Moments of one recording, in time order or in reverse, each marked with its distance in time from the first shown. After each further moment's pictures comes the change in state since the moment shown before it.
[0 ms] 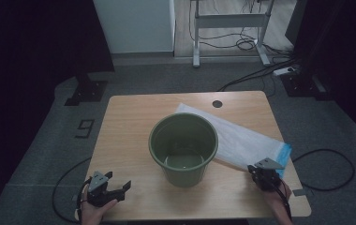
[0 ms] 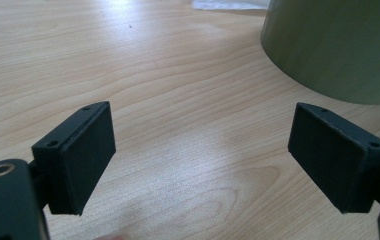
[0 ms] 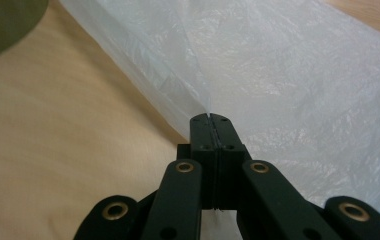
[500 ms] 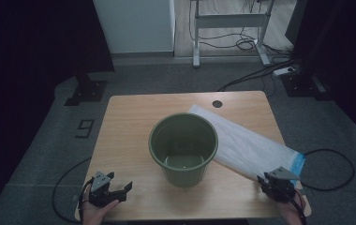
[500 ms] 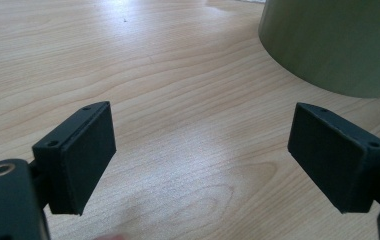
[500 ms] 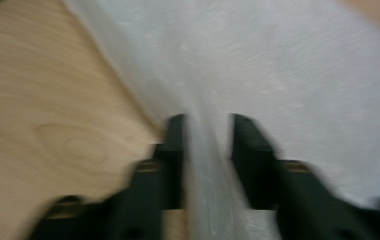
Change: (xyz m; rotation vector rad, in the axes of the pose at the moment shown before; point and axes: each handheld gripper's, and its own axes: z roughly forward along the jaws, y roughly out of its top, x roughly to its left) left arm -0.002 -0.001 0.002 0.009 -0.004 0.000; right arm -0.008 -0.022 -0.029 0.007 -0.077 0.000
